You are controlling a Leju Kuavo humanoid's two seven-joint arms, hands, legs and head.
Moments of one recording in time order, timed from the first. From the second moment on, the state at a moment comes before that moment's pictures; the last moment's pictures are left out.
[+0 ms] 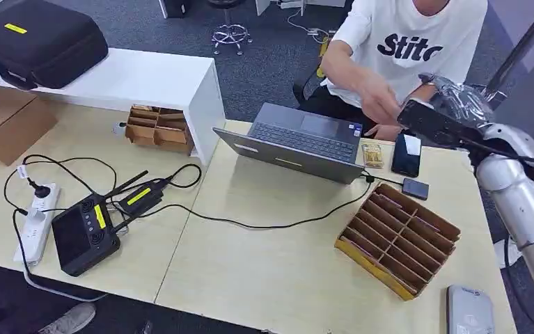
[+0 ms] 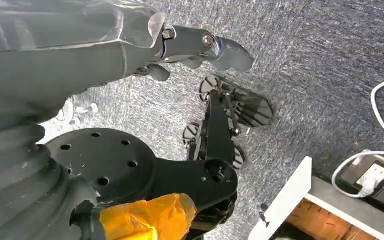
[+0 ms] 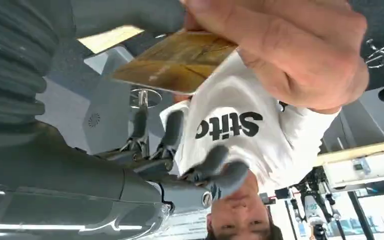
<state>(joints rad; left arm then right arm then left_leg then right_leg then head) -0.04 -0.10 0.54 -0.22 0.01 -0.06 0.05 -1.05 -0.33 0.73 -0.81 0.48 0.12 -0.08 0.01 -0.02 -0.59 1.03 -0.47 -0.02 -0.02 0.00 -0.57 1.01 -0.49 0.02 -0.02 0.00</state>
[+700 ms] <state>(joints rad) -0.01 -0.10 0.54 -0.22 0.04 -0.07 0.01 -0.86 -0.51 0.55 -1.25 0.45 -0.04 -0.11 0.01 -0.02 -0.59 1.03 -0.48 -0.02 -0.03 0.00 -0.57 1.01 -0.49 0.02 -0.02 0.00</state>
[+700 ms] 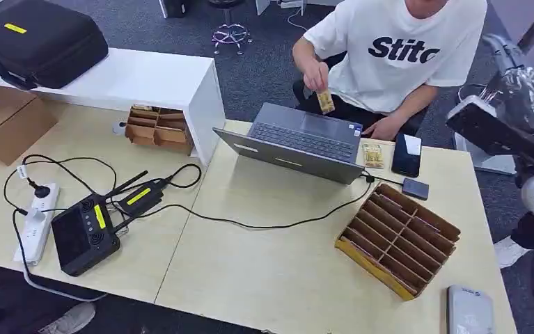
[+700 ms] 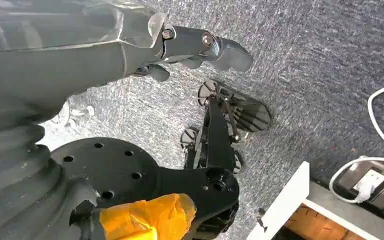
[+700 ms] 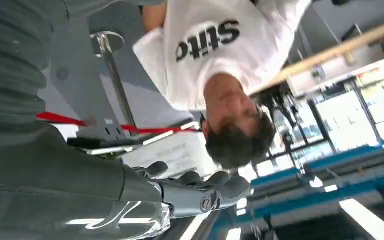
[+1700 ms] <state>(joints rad) 0.01 -0.10 0.57 -0.22 0.08 -0.06 0.00 -0.13 -0.68 0.15 -1.74 0.50 -0.16 -0.23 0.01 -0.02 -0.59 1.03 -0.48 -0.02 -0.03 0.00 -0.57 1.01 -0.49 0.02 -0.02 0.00</state>
